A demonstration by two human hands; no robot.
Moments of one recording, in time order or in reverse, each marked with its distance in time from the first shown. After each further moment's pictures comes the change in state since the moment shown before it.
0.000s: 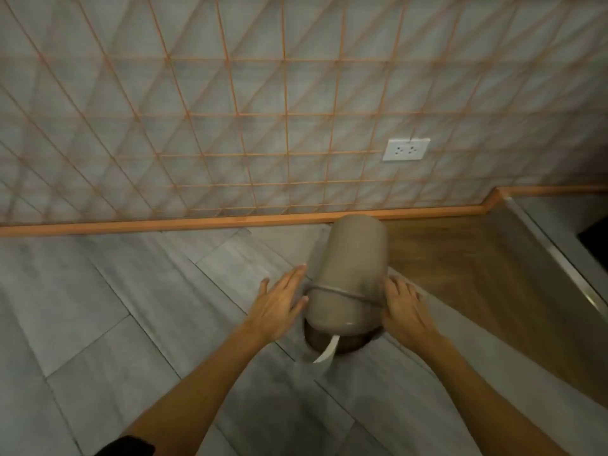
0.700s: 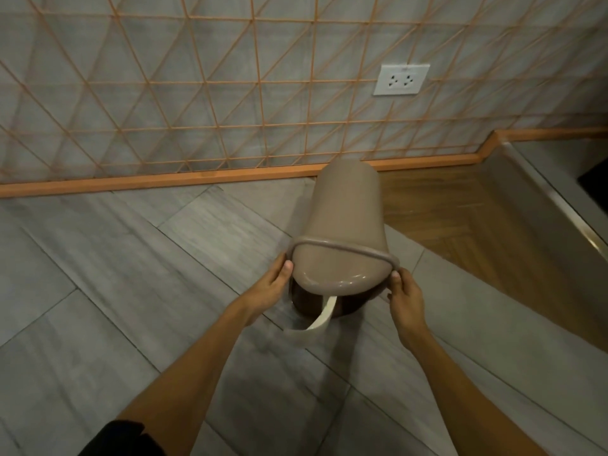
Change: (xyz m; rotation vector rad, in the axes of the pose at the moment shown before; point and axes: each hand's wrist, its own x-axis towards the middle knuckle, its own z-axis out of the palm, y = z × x) left_hand 0.017 -0.032 0.096 -0.987 -0.242 -0.312; right_hand -0.018 0.022 0.114 1.019 0.324 0.488
